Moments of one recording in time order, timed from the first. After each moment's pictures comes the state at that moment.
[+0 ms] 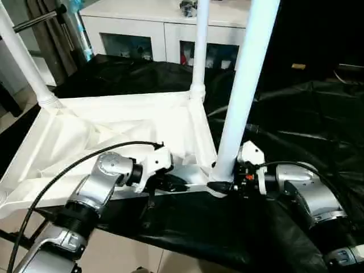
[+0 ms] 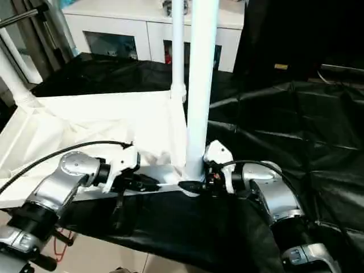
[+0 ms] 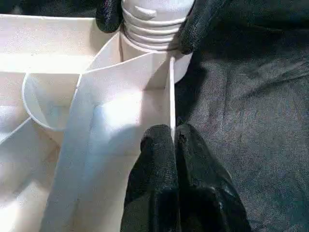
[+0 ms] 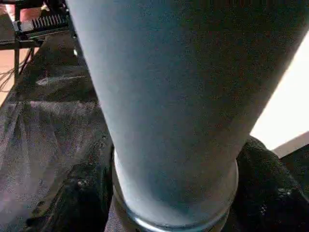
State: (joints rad) left arm -0.50 0.36 -0.30 0.45 -0.01 0.11 -1.27; right arm -0.39 -0.40 0.18 0.37 0.13 0.19 1.17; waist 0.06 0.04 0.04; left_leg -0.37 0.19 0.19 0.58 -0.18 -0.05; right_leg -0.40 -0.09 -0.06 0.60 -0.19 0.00
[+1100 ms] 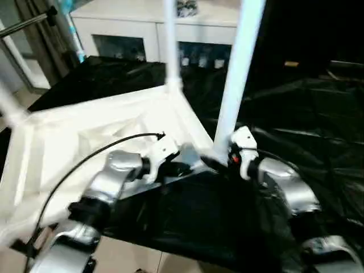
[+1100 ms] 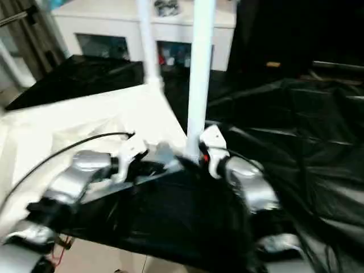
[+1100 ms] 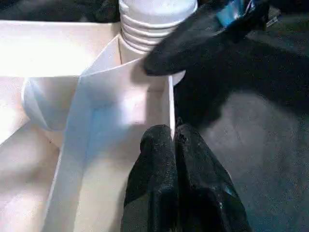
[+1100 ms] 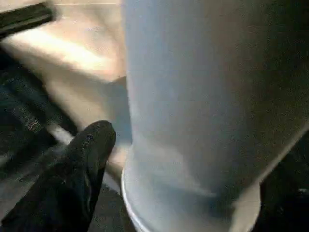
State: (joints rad) left arm -0.54 0.29 -0.26 0.52 0.01 0.17 -1.12; right arm -0.45 -0.27 0.13 0.48 0.08 0.15 0.89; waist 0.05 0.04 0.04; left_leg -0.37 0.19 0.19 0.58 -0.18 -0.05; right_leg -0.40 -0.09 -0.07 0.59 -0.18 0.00
